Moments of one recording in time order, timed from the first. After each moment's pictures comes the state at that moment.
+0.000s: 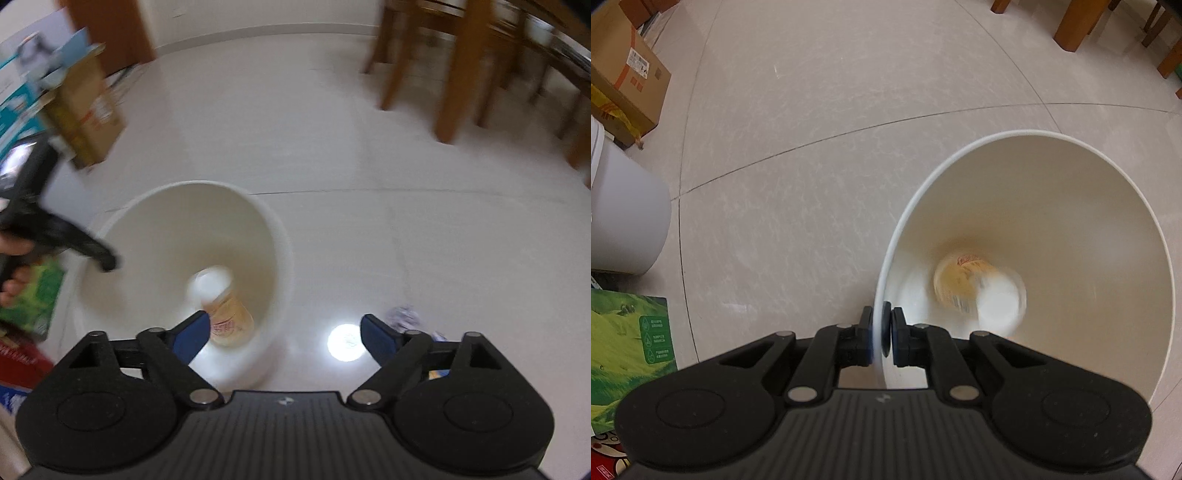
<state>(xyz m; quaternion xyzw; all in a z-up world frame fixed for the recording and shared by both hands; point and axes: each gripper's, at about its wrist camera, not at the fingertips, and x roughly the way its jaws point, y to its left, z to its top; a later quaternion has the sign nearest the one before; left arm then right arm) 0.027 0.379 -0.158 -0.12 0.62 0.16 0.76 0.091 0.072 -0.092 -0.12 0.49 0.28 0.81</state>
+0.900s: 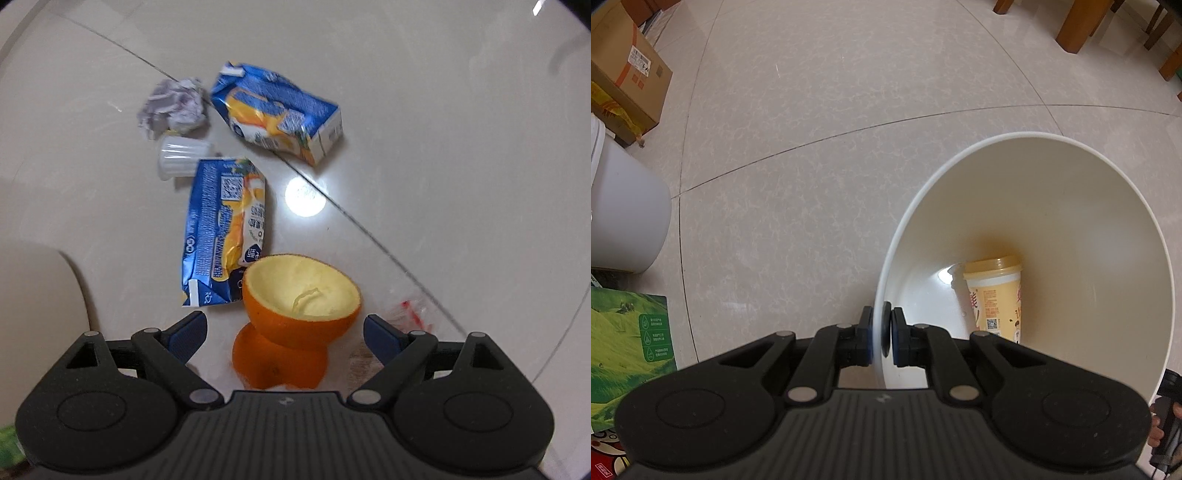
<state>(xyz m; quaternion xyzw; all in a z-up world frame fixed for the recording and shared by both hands) 0.027 0.380 -0.159 -0.12 0.62 0.17 0.76 0.119 -0.098 -0.375 0.12 0.70 0.01 0.71</state>
